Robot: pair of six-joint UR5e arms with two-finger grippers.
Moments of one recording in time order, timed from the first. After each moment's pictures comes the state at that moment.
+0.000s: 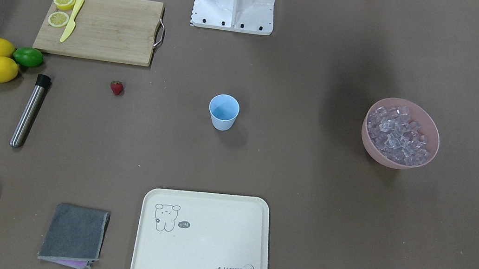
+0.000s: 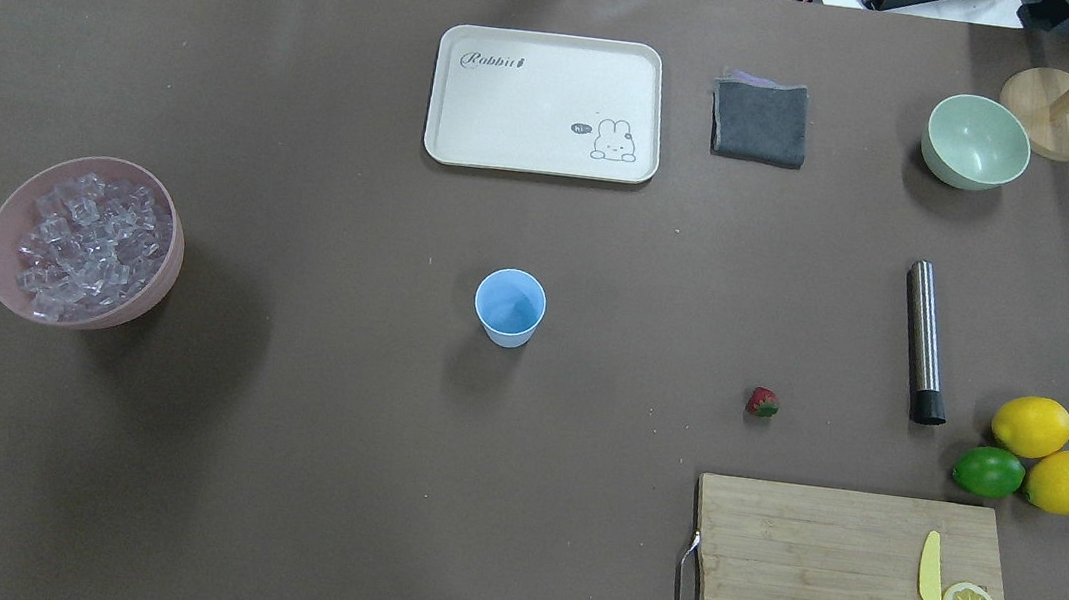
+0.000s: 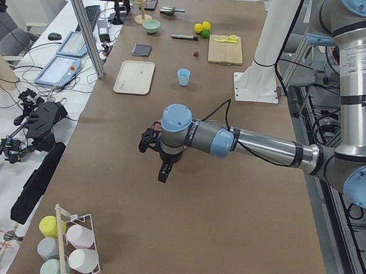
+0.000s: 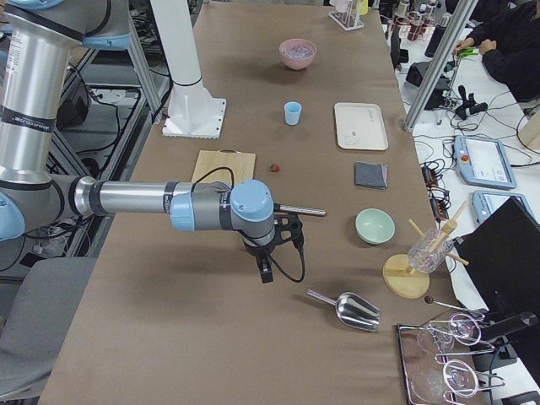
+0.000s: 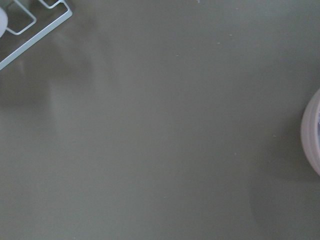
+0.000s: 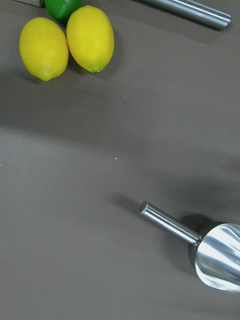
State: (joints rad) left arm -1.45 -1.40 -1.94 -1.70 -2.35 -0.07; right arm 1.59 -1.88 1.90 -1.51 2.38 -0.19
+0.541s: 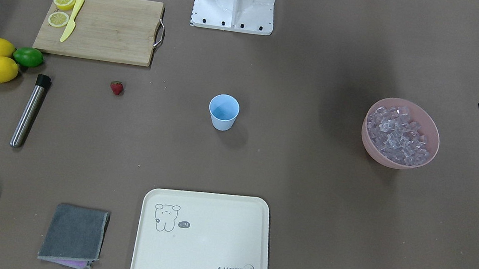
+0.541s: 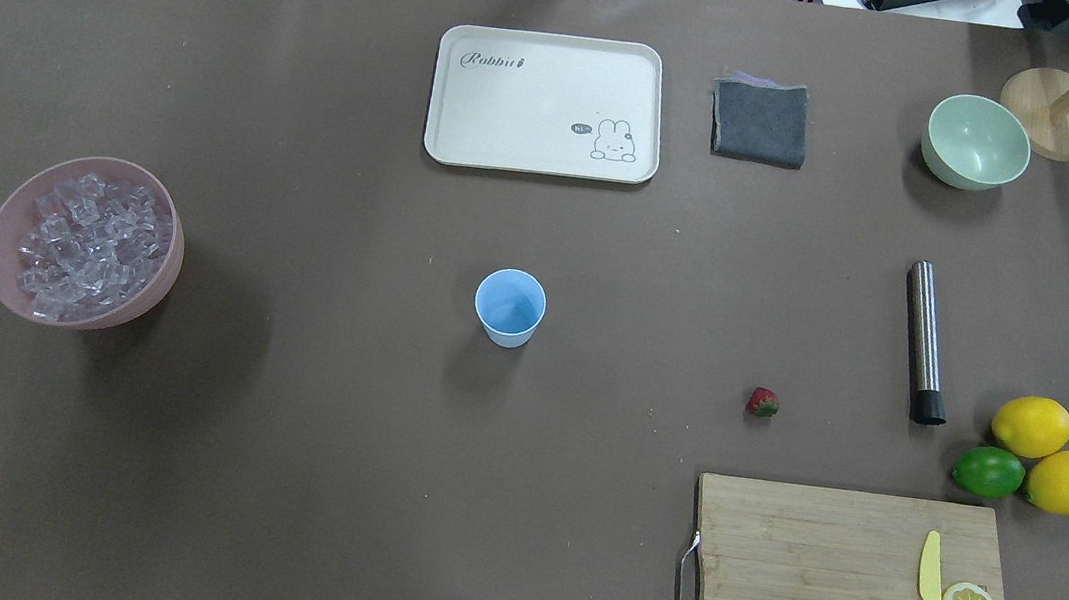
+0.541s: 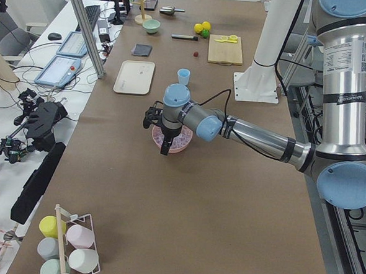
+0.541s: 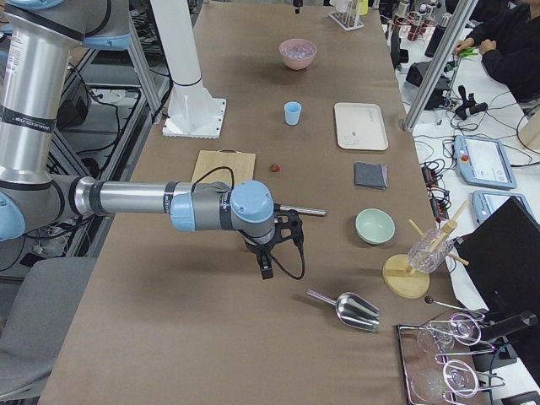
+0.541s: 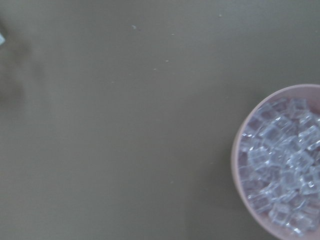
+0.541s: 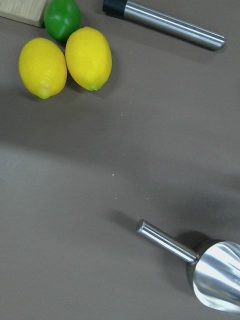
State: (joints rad) left arm -1.21 -1.45 -1.98 -1.83 -2.29 -0.47; right arm 1.58 -1.87 1.90 -1.51 2.43 -0.19
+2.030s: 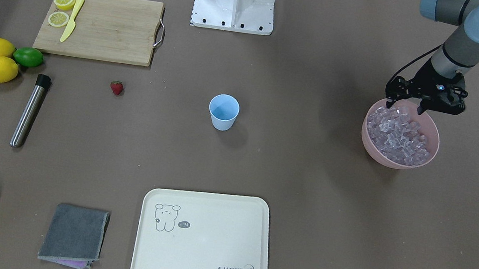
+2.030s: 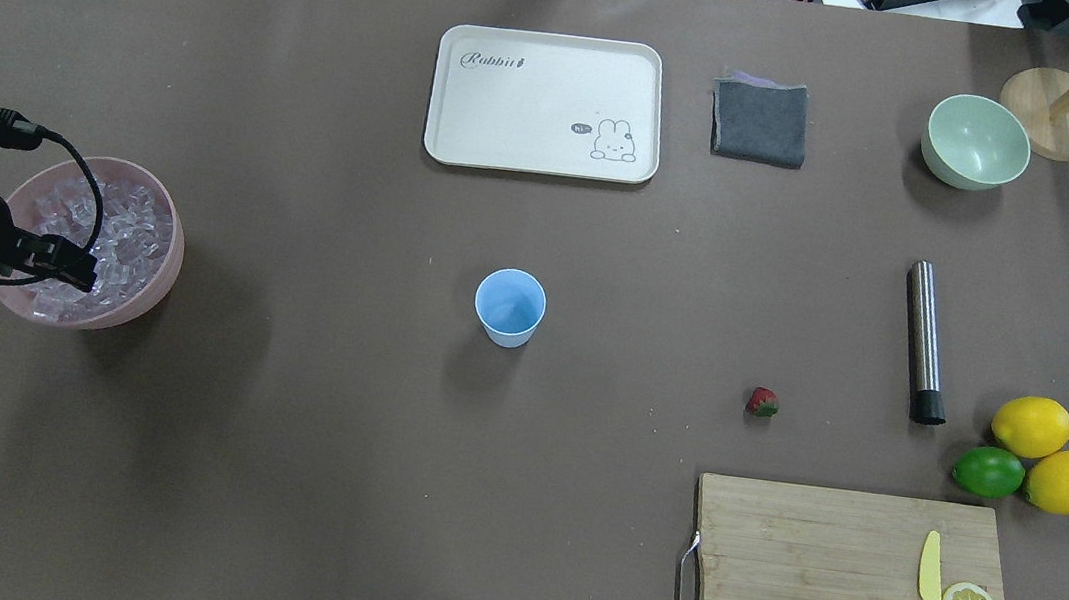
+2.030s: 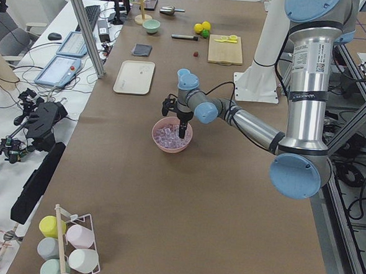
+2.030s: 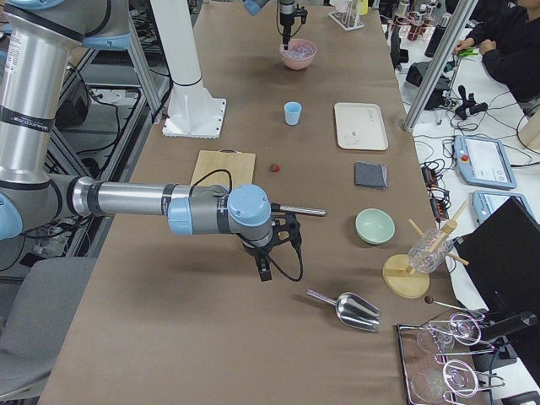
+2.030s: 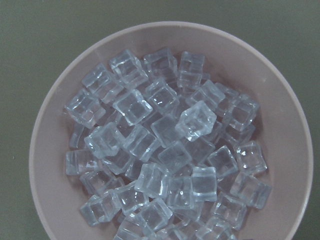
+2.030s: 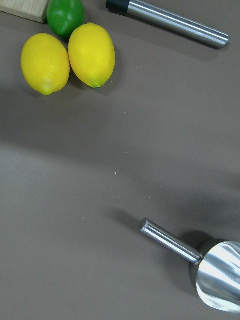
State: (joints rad) left arm -0.81 -1.52 -2.00 -1.83 -2.05 -0.82; right arm 1.58 -1.89 1.89 -1.48 2.43 -0.19
